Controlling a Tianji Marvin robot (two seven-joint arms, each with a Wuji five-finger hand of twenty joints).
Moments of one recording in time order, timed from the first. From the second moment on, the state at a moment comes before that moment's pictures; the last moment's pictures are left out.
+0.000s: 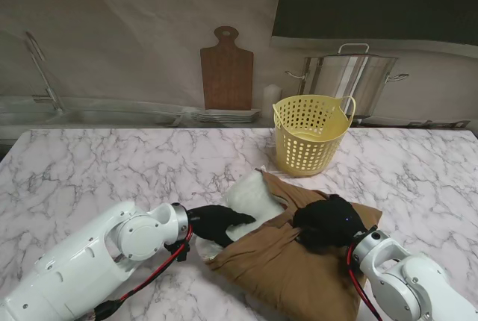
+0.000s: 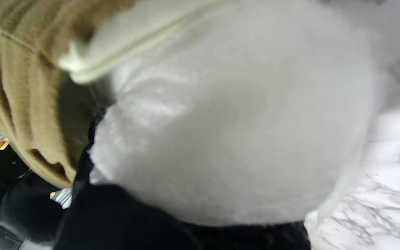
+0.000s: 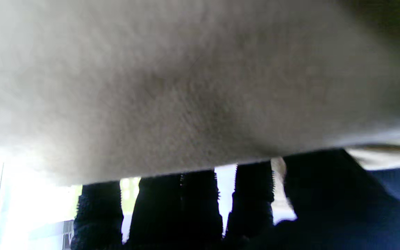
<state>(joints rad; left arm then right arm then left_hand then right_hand) 1.24 -0.99 -0.79 -1.56 0.48 -0.18 -0.48 -1.84 -1.04 1.40 -1.81 -1.09 -0.25 0.01 0.99 -0.28 -0.08 -0.02 0.40 0.31 0.10 0.33 0.72 0.21 0.14 0.24 0.81 0.23 0.25 0.44 0.49 0.09 -0.41 0.57 0.58 -0.43 0.66 -0.18 0.70 -0.26 0.88 0.40 0.89 0.00 0.60 0.62 1.02 0.00 0.62 0.62 0.40 0.33 1.09 0.50</state>
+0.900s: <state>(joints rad) 0.94 -1.04 -0.50 -1.38 0.21 0.00 -0.55 -1.88 -1.04 1.31 -1.90 -1.23 -0.30 -0.13 1.06 -0.25 -0.10 -0.05 0.44 0.22 0.22 0.63 0.78 0.15 0.26 0.29 0.85 0.20 0.35 0.48 0.51 0.05 -0.35 0.61 0.40 -0.02 0.20 -0.05 0.42 -0.24 0.33 0.45 0.22 0.10 0.21 0.18 0.27 0.13 0.04 0.20 -0.06 0.38 0.48 0.24</state>
